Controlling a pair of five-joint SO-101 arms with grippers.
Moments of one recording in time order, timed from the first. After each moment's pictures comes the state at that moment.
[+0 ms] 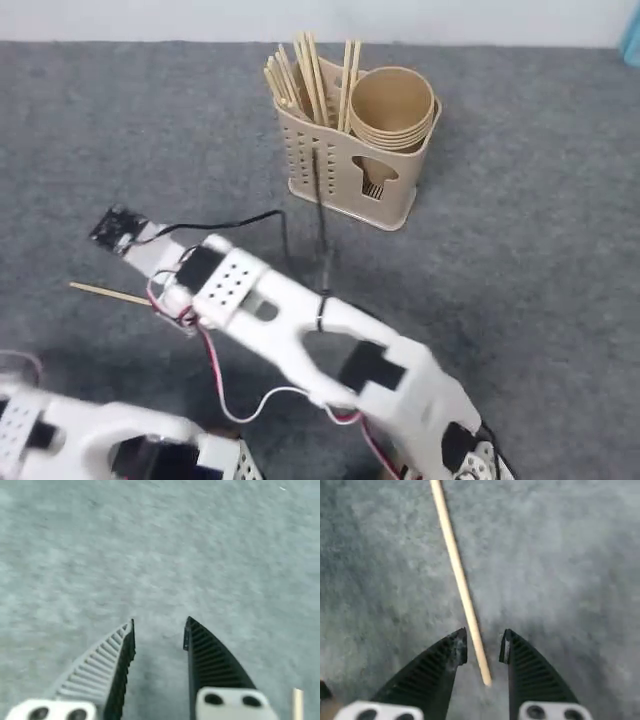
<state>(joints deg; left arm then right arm) -83.9 -36.4 70.8 27.5 20.8 -64.8 31.7 -20.1 65.8 2.7</state>
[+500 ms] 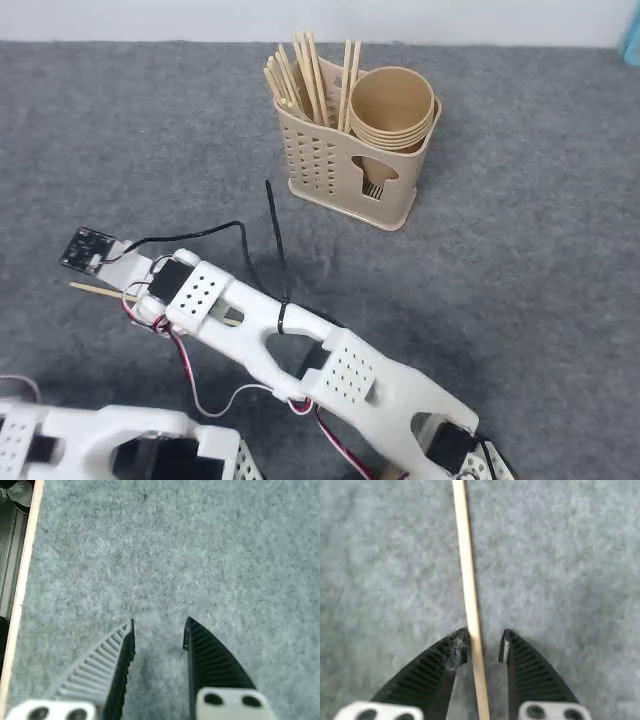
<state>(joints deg) -89.3 -36.4 72.9 27.8 18.5 -66.8 59.3 -51.2 65.8 7.4</state>
